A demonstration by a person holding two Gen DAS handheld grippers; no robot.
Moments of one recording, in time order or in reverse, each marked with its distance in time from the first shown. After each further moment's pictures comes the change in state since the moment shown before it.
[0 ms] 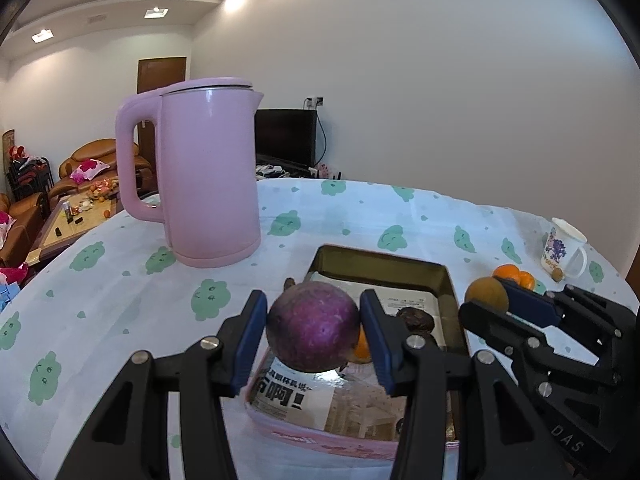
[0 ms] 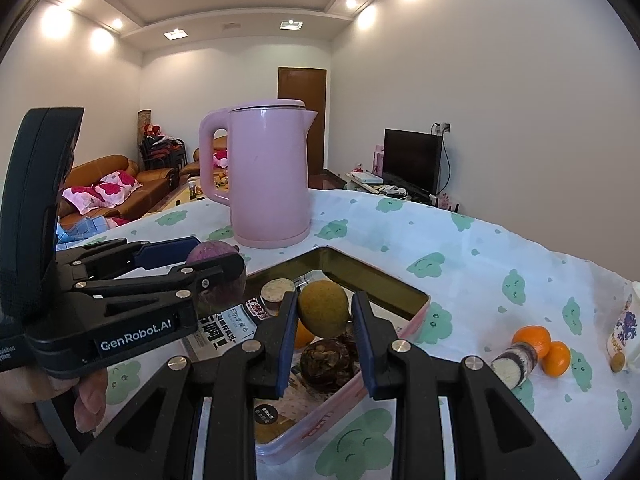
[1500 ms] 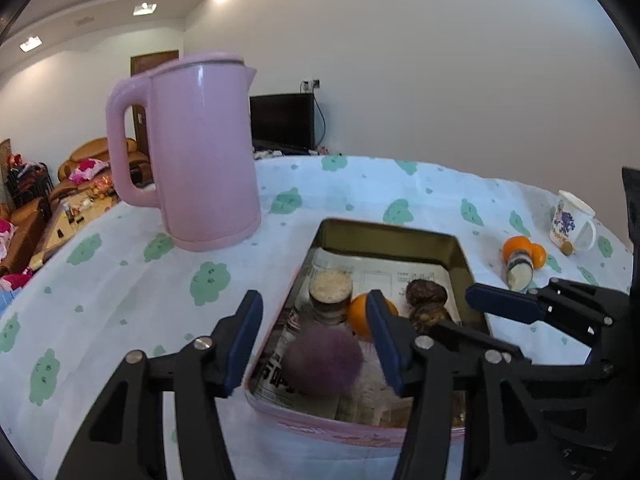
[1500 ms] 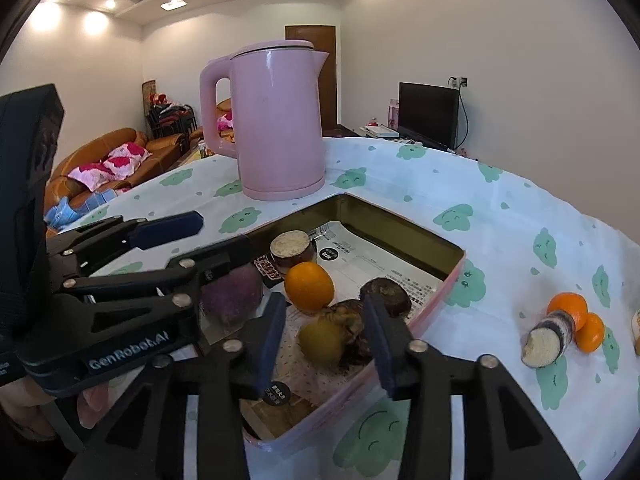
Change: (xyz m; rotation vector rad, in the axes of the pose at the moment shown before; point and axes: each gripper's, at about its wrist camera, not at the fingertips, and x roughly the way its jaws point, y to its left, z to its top) left arm 0.010 -0.004 -0.009 0.052 0.050 0.022; right arm 0.033 -0.001 -0.010 0.034 0.172 0.065
